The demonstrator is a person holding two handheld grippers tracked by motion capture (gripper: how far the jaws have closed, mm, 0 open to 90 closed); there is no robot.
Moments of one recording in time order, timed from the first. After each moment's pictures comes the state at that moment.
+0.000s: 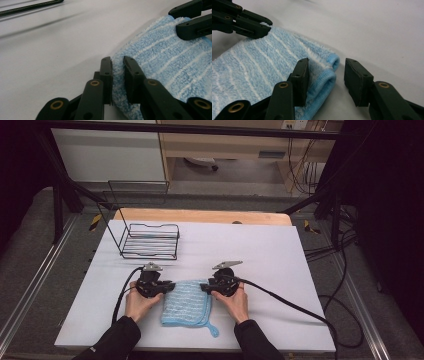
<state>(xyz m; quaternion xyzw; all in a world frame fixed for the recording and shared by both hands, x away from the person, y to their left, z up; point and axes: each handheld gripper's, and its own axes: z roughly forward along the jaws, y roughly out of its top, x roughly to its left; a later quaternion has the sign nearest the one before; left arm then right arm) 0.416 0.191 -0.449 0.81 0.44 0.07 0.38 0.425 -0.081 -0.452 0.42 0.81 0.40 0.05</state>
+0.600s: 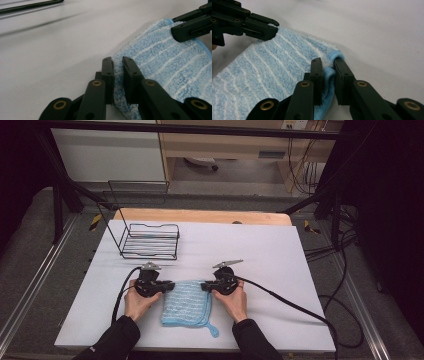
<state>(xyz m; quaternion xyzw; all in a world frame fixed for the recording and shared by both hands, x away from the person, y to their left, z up) 0.417 0.195 -0.447 0.80 0.44 0.05 0.39 0.428 -0.081 -0.451 0.44 0.80 0.41 0.01</state>
